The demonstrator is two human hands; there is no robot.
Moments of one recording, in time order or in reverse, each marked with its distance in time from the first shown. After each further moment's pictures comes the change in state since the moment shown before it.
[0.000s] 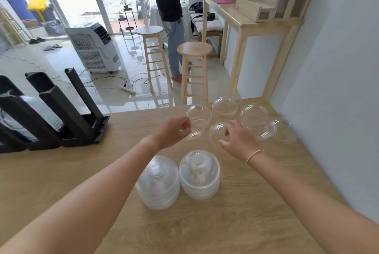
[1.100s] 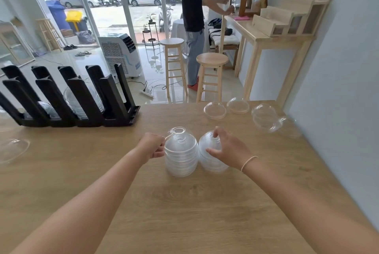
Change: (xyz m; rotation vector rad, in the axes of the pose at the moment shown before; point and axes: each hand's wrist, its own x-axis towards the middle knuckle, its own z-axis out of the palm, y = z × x) left_hand -0.146 -0.014 -0.031 -0.783 0.223 -0.873; right_hand -0.104 -0.082 -0.010 0.163 -0.027 -0.234
